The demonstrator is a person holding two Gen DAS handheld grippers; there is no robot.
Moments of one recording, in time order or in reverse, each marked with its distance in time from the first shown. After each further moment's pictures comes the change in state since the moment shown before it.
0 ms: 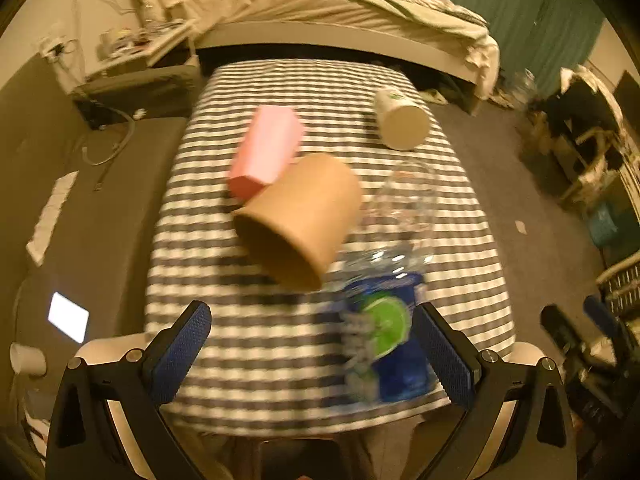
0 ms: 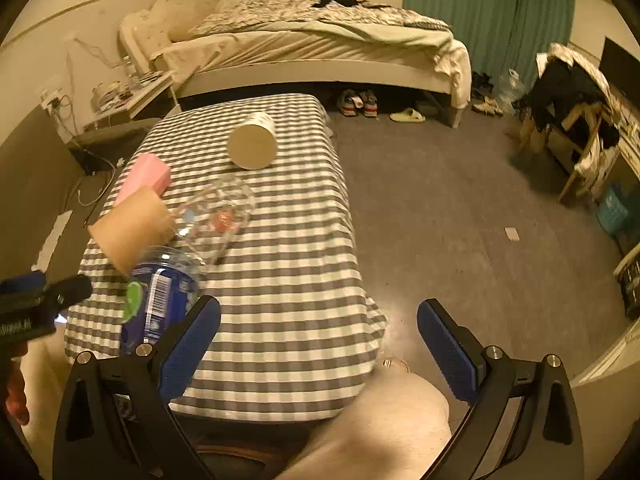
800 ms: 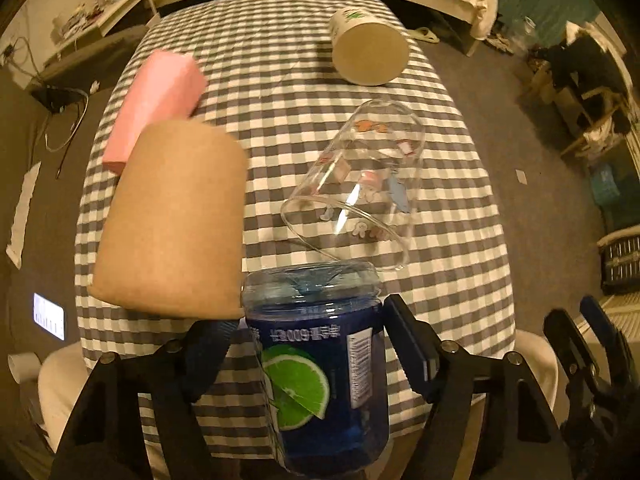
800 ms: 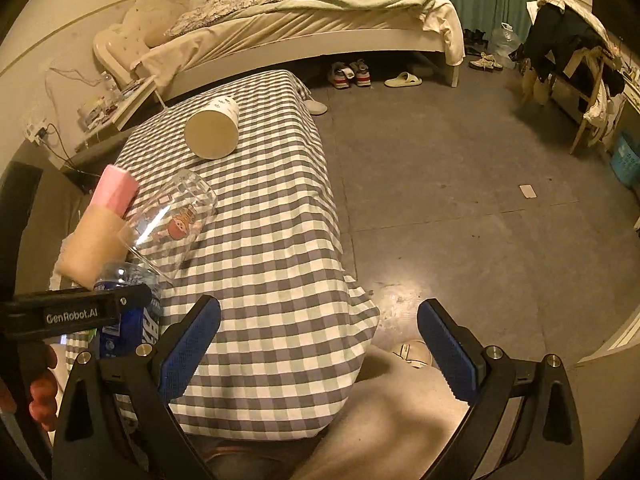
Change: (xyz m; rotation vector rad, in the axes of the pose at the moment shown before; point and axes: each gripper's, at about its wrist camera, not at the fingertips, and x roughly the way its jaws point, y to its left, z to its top) left arm 0.062 -0.044 0.018 0.052 0.221 -0.018; right arm 0.044 -0.041 0.001 0.120 0.078 0.069
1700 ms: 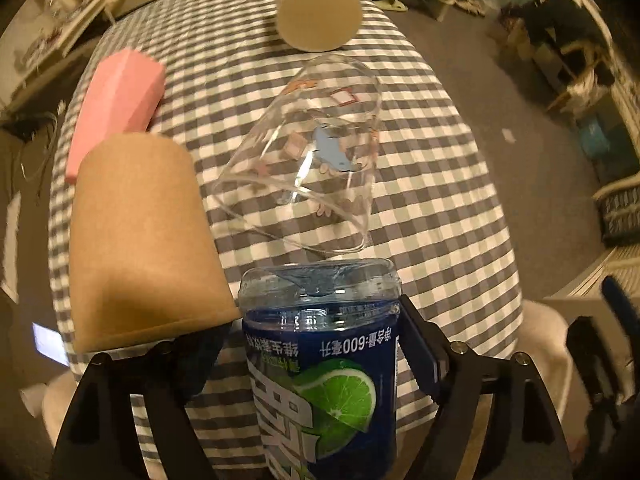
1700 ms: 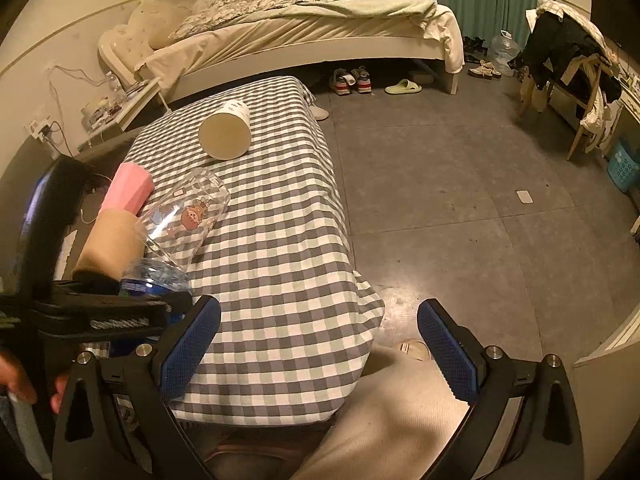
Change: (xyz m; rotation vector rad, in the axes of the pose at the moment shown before) left arm 0.029 -0.028 0.005 0.154 0.062 0.012; right arm -0.018 0.011 -0.009 -0.012 -0.022 -0.012
